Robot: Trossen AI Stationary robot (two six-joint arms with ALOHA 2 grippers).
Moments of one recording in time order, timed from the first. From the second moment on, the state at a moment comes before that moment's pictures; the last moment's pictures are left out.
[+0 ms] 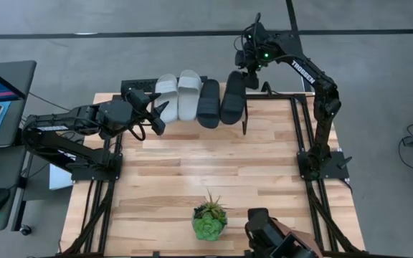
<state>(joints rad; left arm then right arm) -0.05 1.09 1.35 -0.63 -0.79 -0.18 -0.82 1.92 2.11 -1.24 -0.22 -0.82</state>
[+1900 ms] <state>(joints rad) -0.05 0.53 1.21 -0.64 -0.40 0.23 -0.55 1.36 2.20 -1.06 -0.41 -0.39</state>
